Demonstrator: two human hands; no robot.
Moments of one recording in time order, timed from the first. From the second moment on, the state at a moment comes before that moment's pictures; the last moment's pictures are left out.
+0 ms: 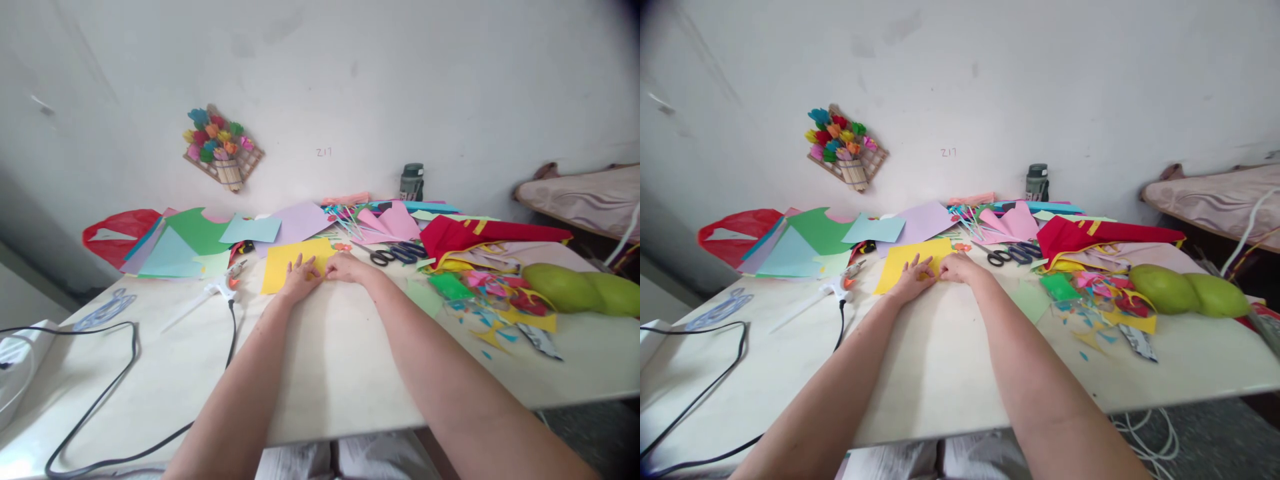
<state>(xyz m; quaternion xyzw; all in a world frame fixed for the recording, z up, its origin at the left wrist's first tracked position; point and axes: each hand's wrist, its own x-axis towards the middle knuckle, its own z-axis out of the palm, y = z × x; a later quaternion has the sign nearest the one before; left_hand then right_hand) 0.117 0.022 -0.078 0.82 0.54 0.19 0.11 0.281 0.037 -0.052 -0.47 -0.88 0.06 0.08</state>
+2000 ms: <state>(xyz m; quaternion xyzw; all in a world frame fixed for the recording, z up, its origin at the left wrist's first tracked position) 0.133 0.026 -0.080 0.79 0.60 0.08 0.07 0.312 0.046 -0.056 -0.51 -0.84 0.18 0.11</state>
